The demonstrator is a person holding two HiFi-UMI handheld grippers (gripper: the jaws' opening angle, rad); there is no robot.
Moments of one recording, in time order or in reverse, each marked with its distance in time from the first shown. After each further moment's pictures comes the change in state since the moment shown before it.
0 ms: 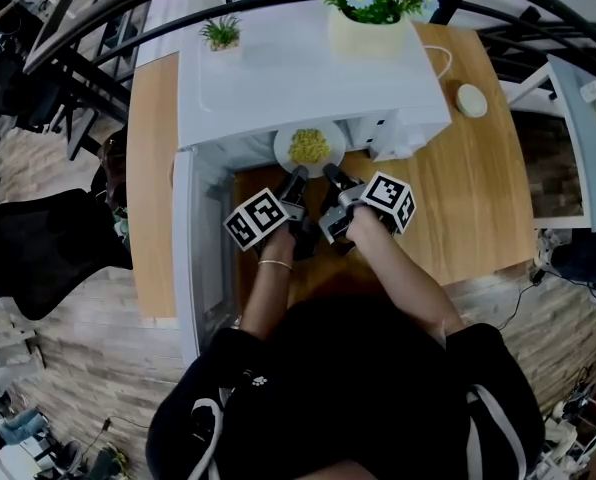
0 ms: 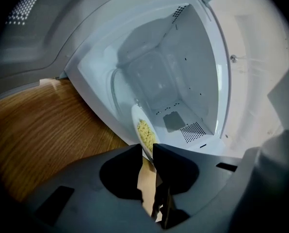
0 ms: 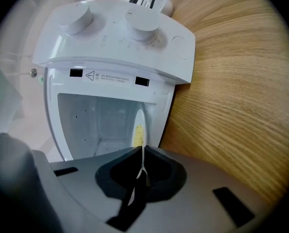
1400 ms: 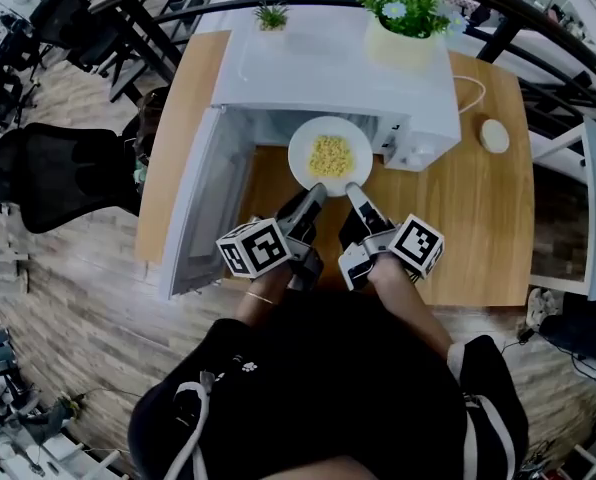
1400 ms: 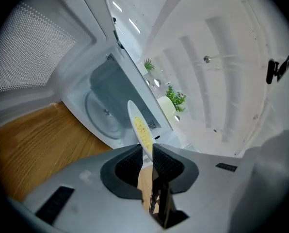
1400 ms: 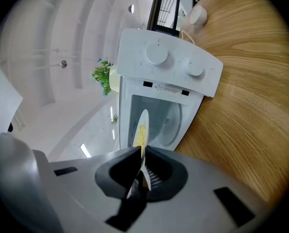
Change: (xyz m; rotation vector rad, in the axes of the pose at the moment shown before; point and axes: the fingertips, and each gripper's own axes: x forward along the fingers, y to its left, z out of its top) left arm -0.091 -0.111 -0.039 0.166 -0.127 -0.123; right arm -0.112 0.071 -0.022 -0.186 0.144 0.251
